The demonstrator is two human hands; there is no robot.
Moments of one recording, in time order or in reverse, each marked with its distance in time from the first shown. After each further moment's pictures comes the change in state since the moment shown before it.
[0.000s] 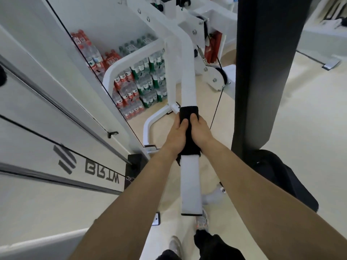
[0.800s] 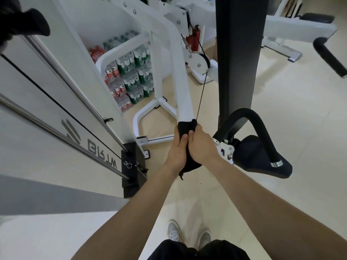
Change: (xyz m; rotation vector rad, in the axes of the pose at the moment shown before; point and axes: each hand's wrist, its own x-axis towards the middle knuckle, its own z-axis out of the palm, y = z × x) left_hand -0.151 -0.072 -0.009 -0.024 -0.128 0.012; right_hand -0.174 0.052 0.005 -0.819 0.137 -0.123
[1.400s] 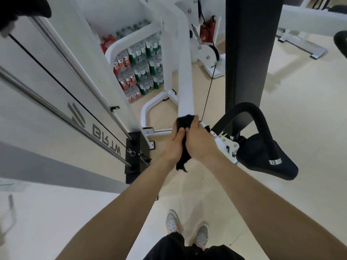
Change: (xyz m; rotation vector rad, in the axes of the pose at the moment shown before) left_hand -0.018 0.001 0.012 -0.068 0.057 -0.026; right_hand -0.008 0.019 0.005 -0.167 -0.027 -0.203
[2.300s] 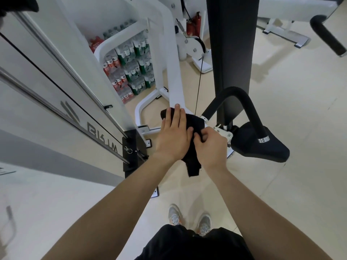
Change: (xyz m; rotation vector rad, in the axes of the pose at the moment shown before) left_hand -0.023 -0.003 0.007 1.447 0.013 0.401; right_hand -0.078 0.037 0.021 0.423 0.449 0.226
